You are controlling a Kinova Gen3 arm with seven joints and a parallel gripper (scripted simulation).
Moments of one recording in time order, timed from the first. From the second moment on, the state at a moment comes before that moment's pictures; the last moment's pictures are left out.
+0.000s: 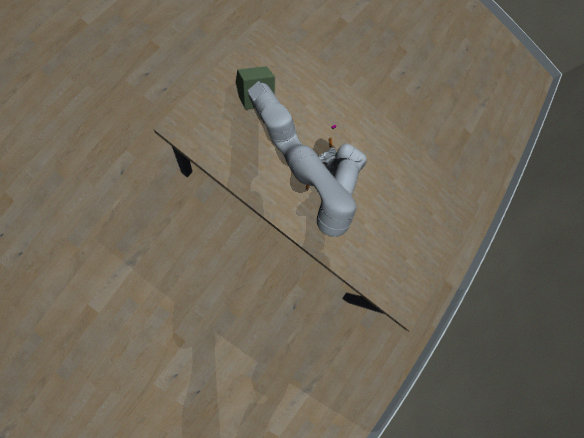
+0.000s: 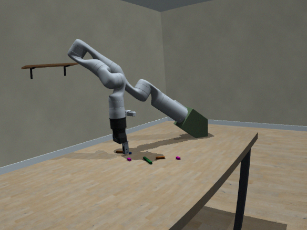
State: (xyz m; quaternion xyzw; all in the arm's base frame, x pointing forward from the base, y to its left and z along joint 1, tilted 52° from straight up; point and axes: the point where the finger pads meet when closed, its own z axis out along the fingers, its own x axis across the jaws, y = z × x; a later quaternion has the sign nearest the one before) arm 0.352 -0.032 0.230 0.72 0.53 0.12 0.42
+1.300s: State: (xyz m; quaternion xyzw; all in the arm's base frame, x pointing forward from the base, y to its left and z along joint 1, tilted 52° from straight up) arm 0.357 -0.038 0.224 0.72 0.53 0.12 0.42
